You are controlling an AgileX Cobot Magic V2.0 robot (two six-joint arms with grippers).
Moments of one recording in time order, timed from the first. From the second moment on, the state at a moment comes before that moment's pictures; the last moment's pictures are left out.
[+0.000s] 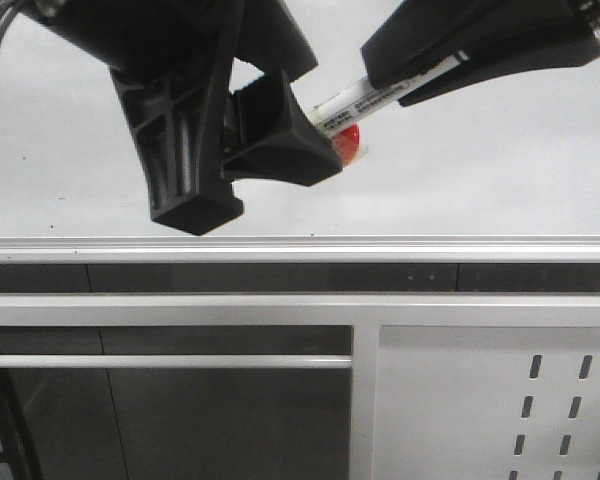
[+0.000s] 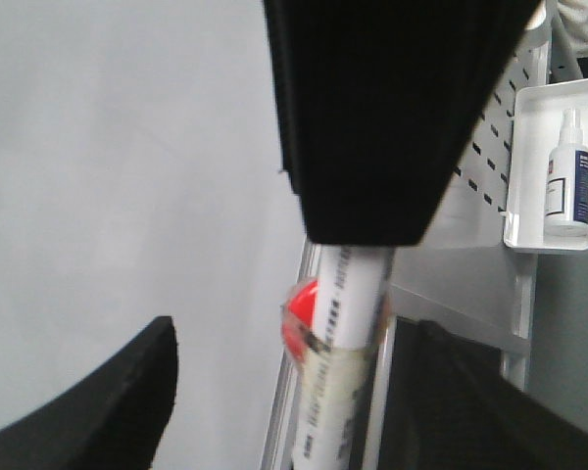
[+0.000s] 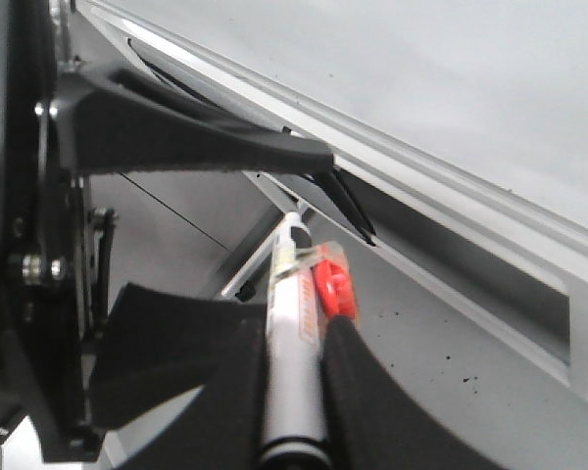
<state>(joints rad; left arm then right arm) -1.01 1.35 -0.87 0.86 0.27 -0.11 0.41 1.12 -0.78 1.01 0.63 -0.76</state>
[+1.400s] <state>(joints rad) -1.01 0.83 -0.59 0.45 0.32 -0.45 0.41 0.72 -0.58 0.80 0.42 -0.85</state>
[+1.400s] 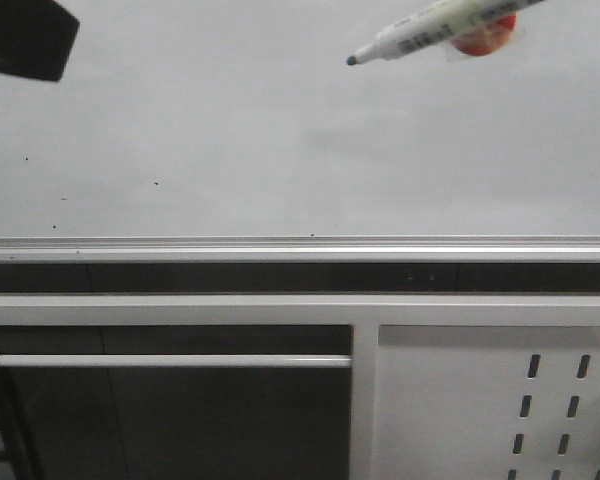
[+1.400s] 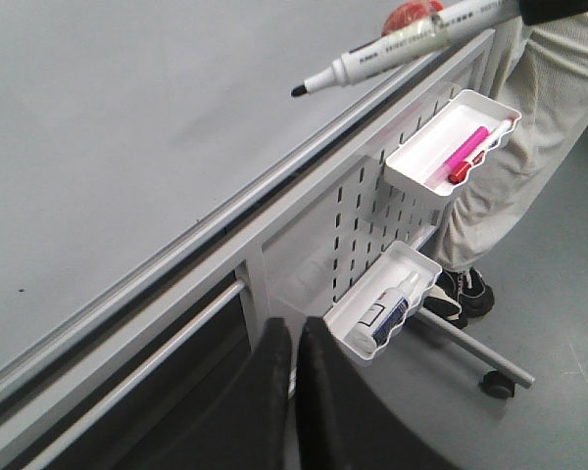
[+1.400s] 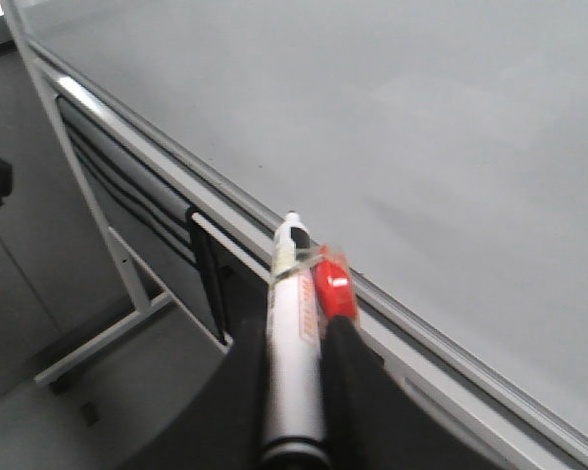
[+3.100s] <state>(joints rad) -0.94 0.83 -0.51 1.26 0.31 -1.31 0.75 0.72 -0.31 0.87 -0.37 -0.85</state>
